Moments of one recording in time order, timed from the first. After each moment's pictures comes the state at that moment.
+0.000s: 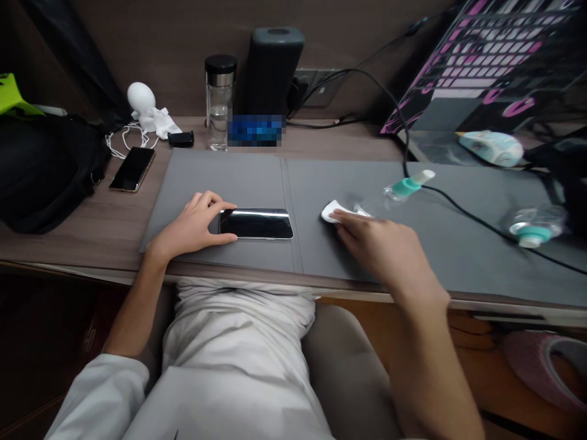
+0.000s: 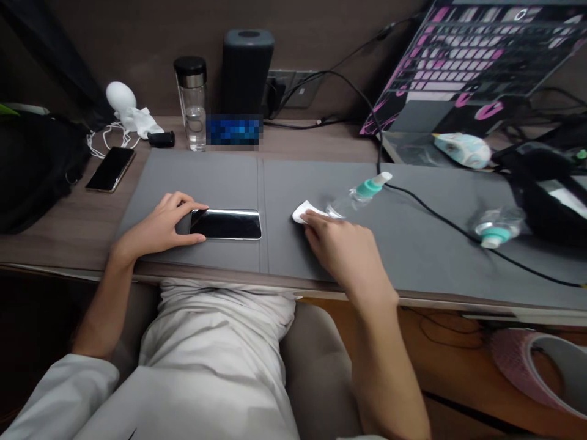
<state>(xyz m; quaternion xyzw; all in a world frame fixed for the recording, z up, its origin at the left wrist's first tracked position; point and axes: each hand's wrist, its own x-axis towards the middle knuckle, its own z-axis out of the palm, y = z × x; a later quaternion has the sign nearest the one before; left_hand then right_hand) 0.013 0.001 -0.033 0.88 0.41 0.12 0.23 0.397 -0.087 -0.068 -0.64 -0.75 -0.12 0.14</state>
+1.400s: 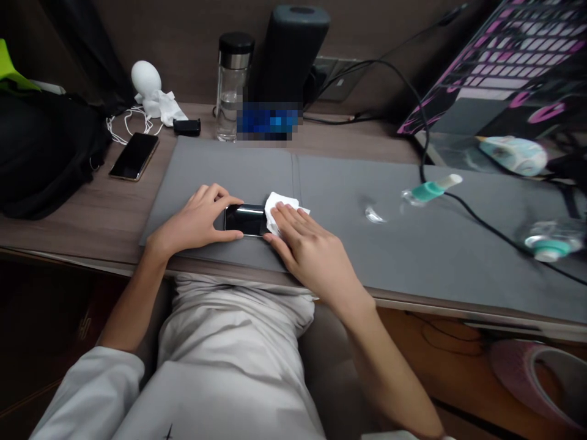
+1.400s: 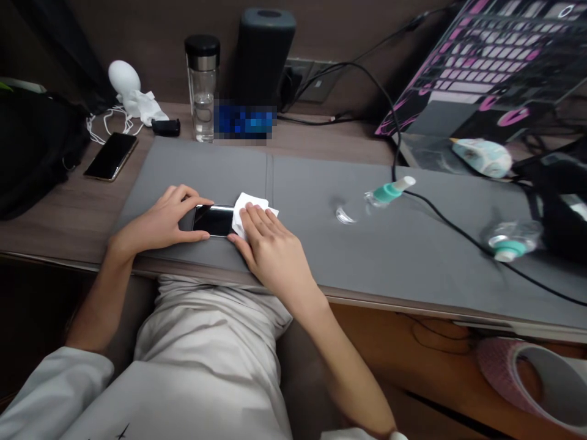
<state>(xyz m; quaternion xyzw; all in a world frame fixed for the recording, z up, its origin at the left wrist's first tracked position) 0.015 -0.002 -0.033 0.88 0.40 0.13 0.23 0.281 -0.086 -0.066 -0.52 -0.82 -0.04 0.22</state>
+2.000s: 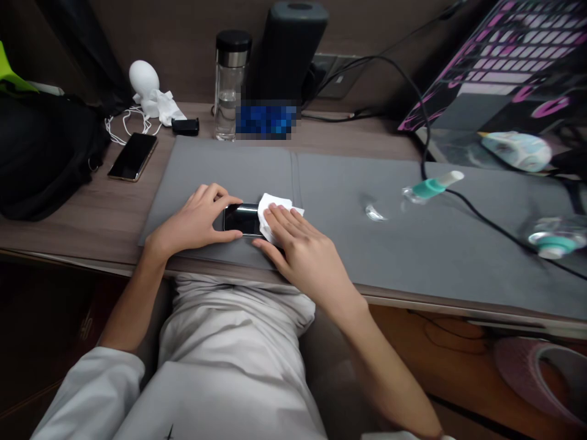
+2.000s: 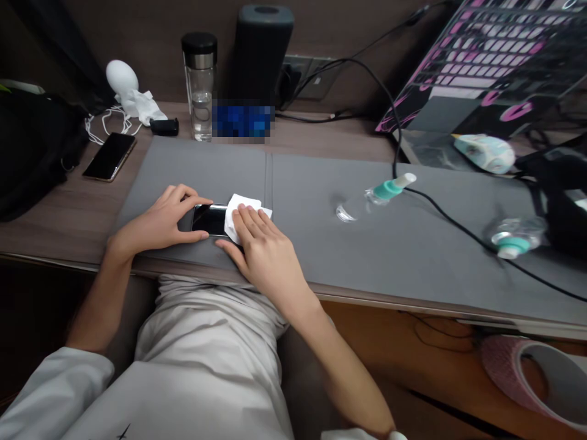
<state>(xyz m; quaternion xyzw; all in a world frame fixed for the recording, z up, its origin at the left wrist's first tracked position) 0.016 -0.002 -0.035 0.88 0.40 0.12 0.22 0.270 -0.091 -0.065 -0.51 -0.83 -0.01 0.23</state>
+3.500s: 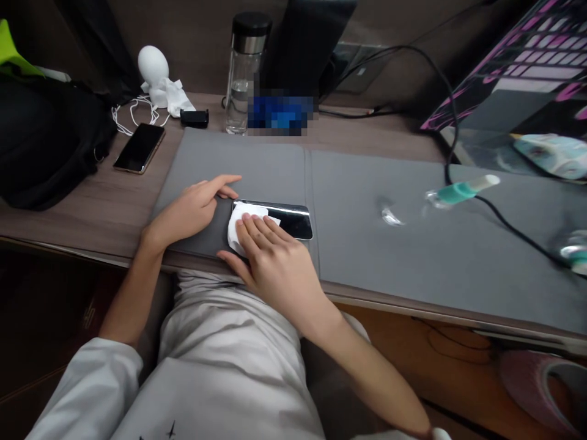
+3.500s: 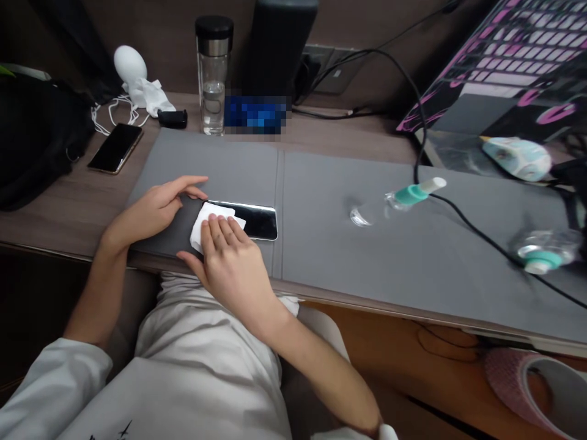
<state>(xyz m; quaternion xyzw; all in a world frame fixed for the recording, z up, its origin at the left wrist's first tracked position) 0.003 0.003 -0.028 0.83 0.42 0.22 0.29 0.210 -0.101 -0.049 -0.45 -0.86 -0.11 0.22</state>
